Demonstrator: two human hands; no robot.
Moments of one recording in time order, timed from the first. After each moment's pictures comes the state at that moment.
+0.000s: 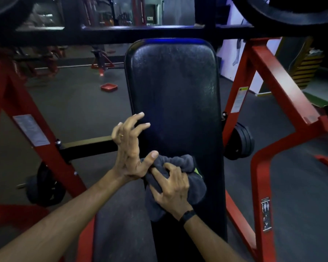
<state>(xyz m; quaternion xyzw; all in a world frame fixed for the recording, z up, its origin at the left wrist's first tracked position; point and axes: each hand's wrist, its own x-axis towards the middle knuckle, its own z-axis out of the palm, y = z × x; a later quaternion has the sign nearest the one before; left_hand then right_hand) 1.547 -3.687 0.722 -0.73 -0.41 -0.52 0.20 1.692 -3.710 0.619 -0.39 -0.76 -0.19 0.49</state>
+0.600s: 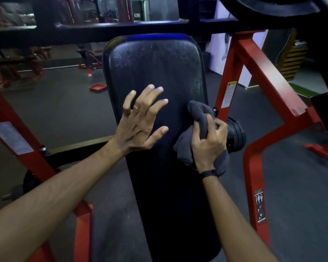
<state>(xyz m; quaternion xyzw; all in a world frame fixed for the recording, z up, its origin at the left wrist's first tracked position) 1.582 -3.624 0.777 -0.78 -0.33 -0.36 0.38 1.784 -3.615 0.692 -0.58 -0.50 -0.13 0.63</state>
